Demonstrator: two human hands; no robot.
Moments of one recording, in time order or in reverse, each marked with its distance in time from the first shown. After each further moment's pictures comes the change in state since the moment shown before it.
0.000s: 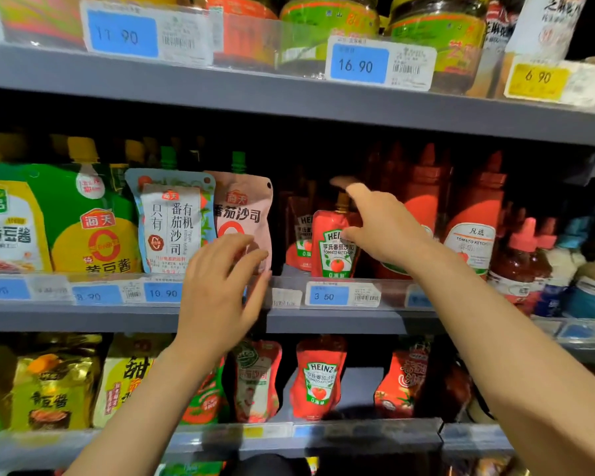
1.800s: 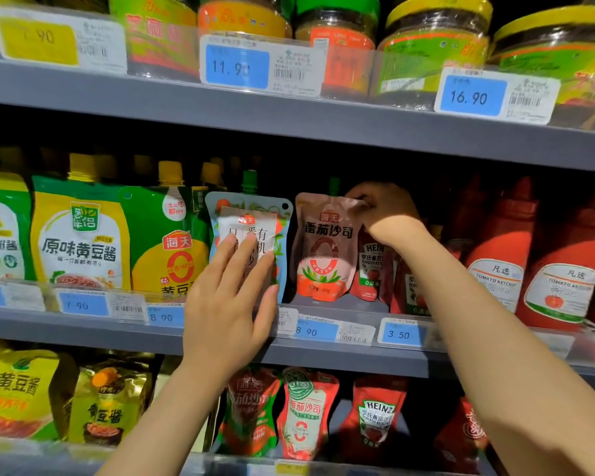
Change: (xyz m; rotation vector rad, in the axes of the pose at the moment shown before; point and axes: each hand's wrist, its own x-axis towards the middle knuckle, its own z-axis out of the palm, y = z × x) left_hand -0.011 -0.068 -0.017 0.210 0.067 -0.062; right_hand 0.082 -0.068 0.027 0.204 0.060 0.063
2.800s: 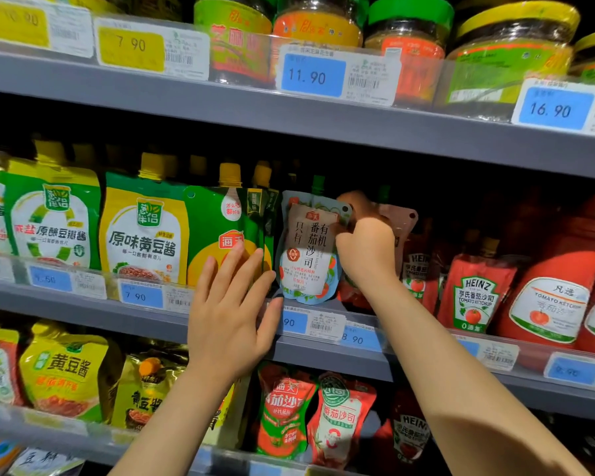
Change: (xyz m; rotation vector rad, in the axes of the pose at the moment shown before) left_hand -0.018 -0.043 -0.019 0.091 -0.019 -0.018; right_hand -0.028 -0.069 0.063 0.245 0.131 0.097
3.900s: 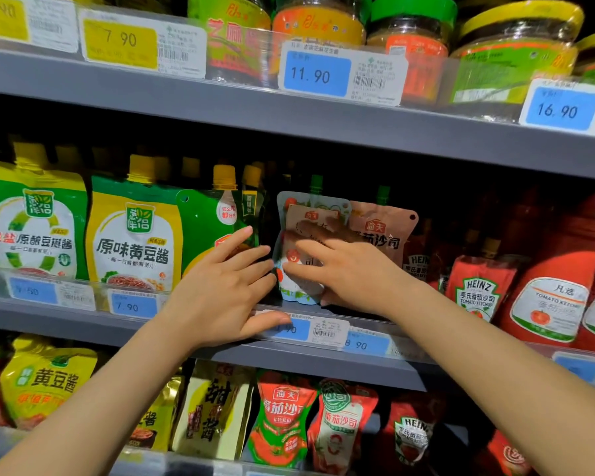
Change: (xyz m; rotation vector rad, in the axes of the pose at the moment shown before) left_hand 0.048 -0.038 -0.008 0.146 -0.286 0.540; right_hand -0.002 0.024 -0.002 -0.904 -0.328 -0.987
